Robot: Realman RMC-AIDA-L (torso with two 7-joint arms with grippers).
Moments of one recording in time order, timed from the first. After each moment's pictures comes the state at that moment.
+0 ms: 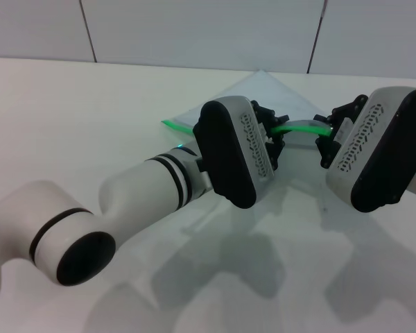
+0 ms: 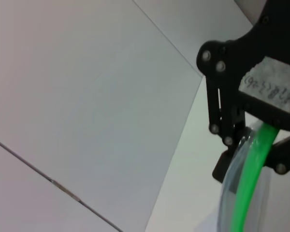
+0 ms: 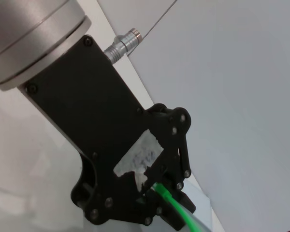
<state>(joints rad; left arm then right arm) -0.56 -2.04 -0.84 -0.95 2.43 0.17 0.89 0.18 2.02 -1.96 -1.62 -2.83 -0.60 2.35</state>
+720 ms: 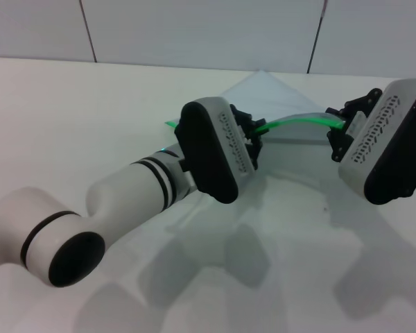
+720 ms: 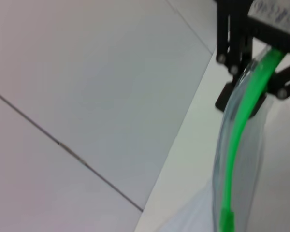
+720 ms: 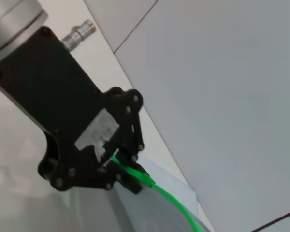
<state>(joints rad) -0.55 -2.04 -0.85 -0.89 2.38 0.19 0.89 0.16 2.02 -1.93 -1.64 -2.83 -0.60 2.35</state>
